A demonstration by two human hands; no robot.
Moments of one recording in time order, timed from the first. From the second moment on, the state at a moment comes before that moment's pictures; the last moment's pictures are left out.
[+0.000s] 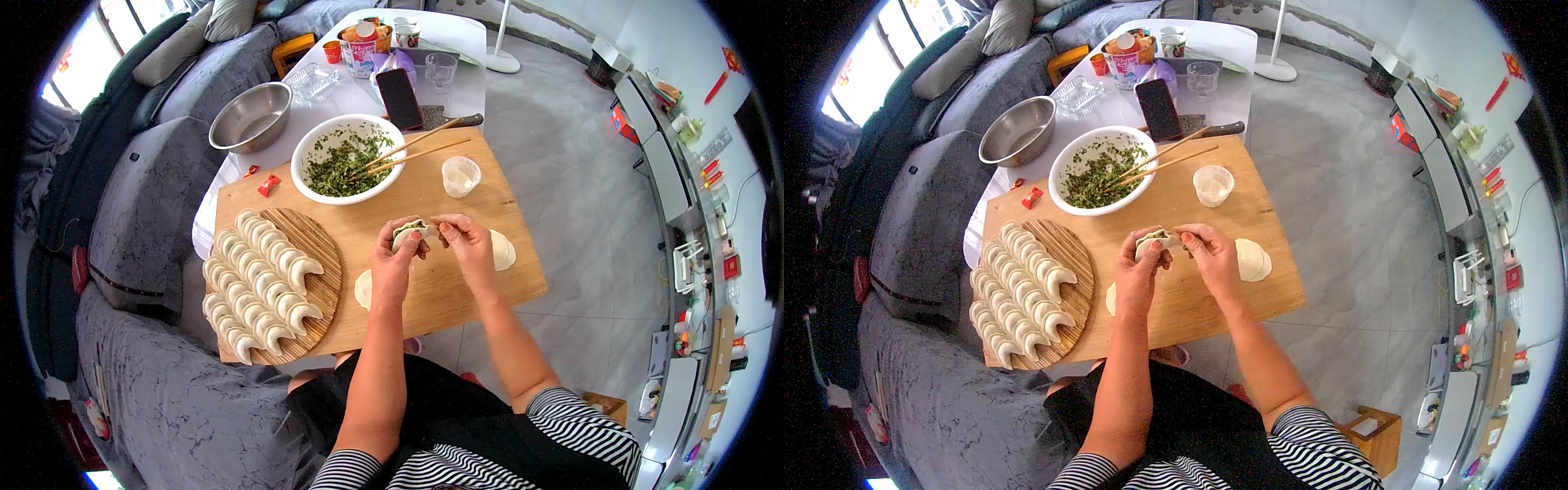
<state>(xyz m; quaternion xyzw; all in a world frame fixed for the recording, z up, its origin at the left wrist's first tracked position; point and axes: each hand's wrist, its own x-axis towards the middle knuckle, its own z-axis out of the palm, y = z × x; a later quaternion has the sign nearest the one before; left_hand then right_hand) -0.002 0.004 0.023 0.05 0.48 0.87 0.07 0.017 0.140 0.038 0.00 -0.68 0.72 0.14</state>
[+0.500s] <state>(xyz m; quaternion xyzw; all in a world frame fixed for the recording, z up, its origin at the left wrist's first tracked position) 0.002 0.013 0.030 0.10 0.56 0.82 0.10 -0.005 0.181 0.082 0.10 -0.80 0.59 -0.04</state>
